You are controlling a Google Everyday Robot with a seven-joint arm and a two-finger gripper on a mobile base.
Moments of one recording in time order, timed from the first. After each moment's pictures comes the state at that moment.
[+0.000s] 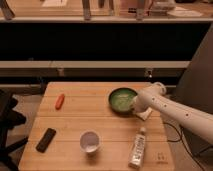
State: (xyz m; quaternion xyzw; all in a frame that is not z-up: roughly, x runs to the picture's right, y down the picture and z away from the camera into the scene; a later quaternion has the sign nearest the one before) arm 0.190 0.132 0.879 -0.17 -0.12 -0.26 0.94
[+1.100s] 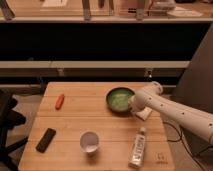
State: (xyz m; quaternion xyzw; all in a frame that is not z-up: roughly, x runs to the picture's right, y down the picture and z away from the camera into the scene) arm 0.173 0.127 0.885 -0.16 -0.13 -0.27 0.94
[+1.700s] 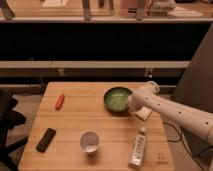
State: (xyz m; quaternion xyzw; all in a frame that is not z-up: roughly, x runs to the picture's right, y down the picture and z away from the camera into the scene) arm 0.160 0.123 0.888 -0.16 -0.13 -0.29 0.94
